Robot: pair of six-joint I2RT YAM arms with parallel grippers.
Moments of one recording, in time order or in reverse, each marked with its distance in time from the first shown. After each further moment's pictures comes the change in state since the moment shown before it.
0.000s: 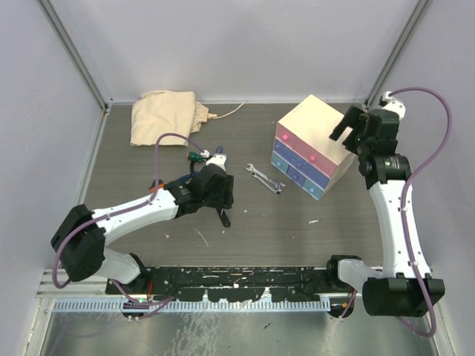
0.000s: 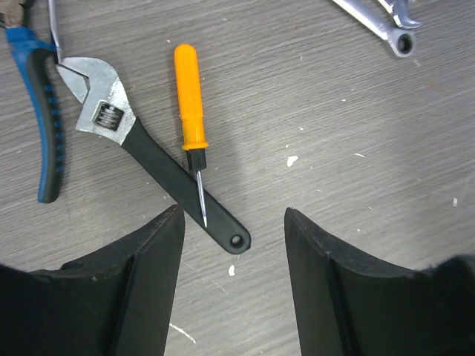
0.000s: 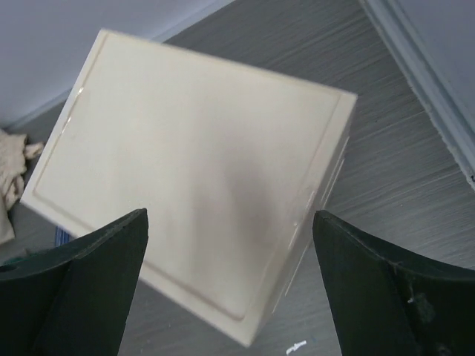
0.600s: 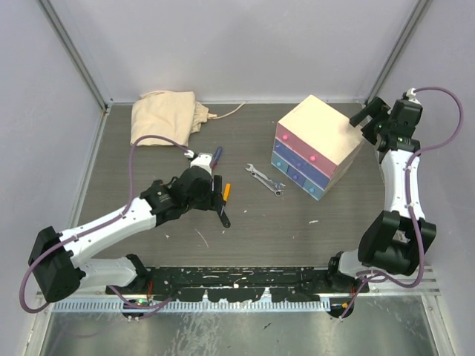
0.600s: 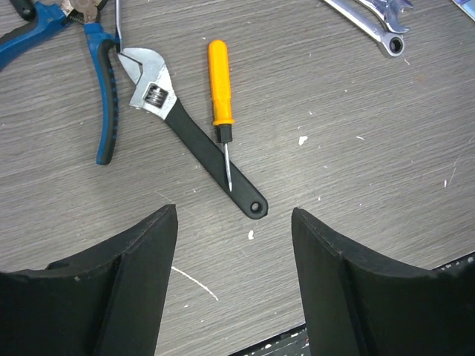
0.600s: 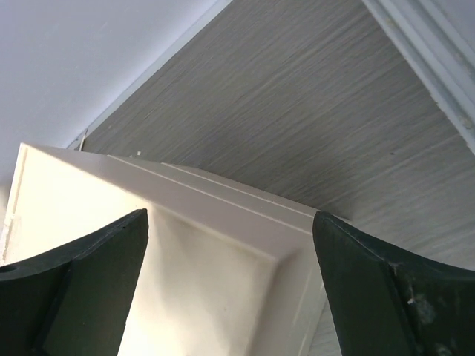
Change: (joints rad) left arm -0.001 -0.244 -0.024 -0.144 -0.046 0.013; right arm -0.329 0.319 0.035 0.242 -0.292 0.075
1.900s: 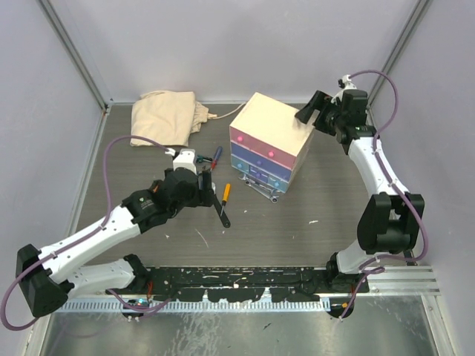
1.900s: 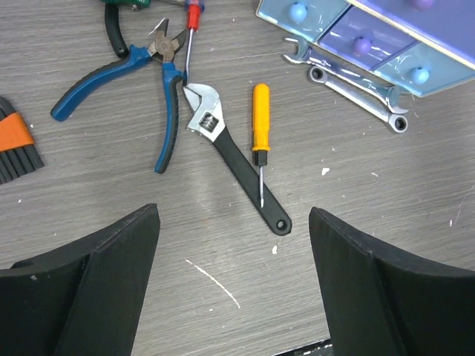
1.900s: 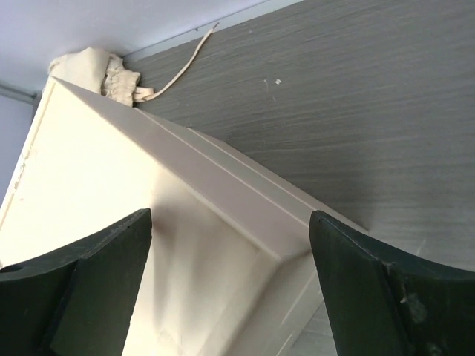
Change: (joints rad) left arm 0.006 -0.172 -0.026 -0.062 -0.152 -0.008; right arm 0.325 0.195 0.077 0.168 -0.212 -0.064
